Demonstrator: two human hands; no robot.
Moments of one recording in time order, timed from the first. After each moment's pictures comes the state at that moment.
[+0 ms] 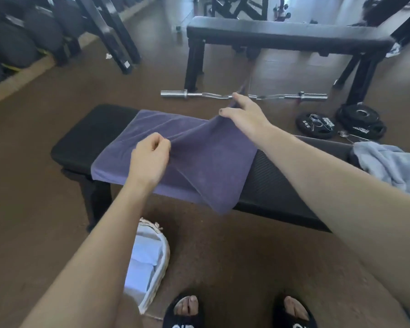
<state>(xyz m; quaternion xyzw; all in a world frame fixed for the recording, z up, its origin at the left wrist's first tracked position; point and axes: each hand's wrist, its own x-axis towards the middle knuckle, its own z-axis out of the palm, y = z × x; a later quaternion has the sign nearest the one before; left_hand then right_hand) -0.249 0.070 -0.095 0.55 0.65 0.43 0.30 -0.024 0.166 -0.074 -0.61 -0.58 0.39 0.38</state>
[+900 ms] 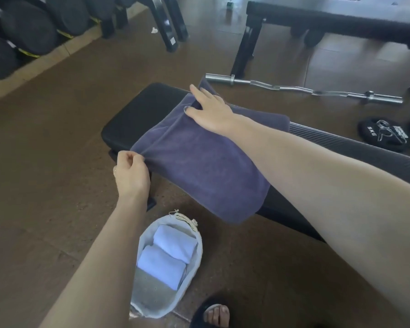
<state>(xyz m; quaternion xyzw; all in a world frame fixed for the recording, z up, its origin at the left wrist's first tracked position) -0.400 0.082 -0.186 0.23 0.78 0.51 0.28 -0.247 0.242 -0.126 -0.52 -0.82 0.22 0.11</state>
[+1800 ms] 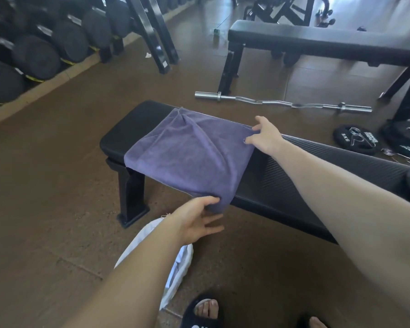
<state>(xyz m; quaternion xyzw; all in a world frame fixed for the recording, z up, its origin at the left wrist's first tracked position) -0.263 0.015 -0.166 0.14 0.54 0.35 0.75 -0.068 0.221 -0.146 -0.66 -0.62 0.35 0.23</state>
